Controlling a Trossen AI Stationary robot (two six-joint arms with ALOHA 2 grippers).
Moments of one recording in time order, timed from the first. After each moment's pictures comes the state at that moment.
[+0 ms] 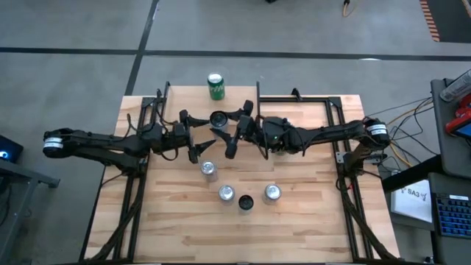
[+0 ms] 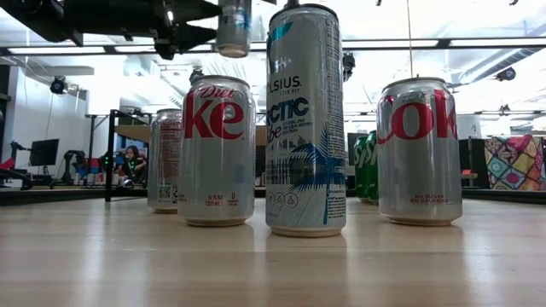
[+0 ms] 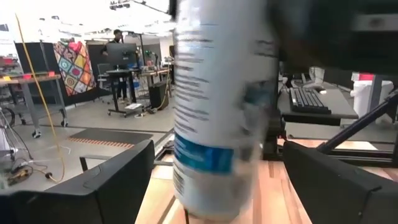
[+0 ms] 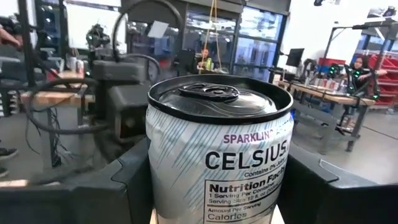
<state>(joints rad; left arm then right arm) 0.08 0.94 0.48 0.58 -0.17 0.08 -0.01 1.68 1.37 0.44 0.34 -0.15</state>
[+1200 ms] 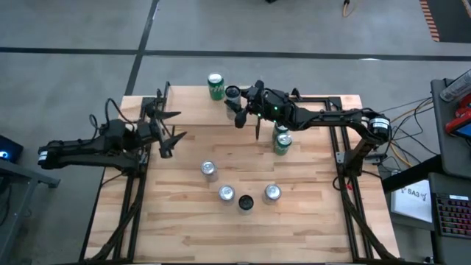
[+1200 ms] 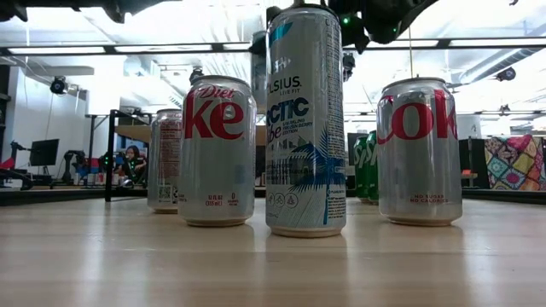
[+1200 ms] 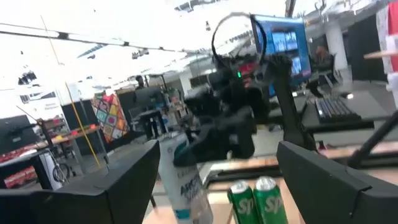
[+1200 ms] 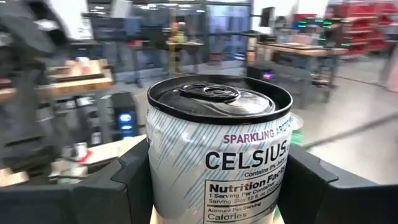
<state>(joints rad) 0.09 0.48 0.49 0.24 -0.20 0.33 -0.31 1.67 1.17 0.52 0.16 0.01</state>
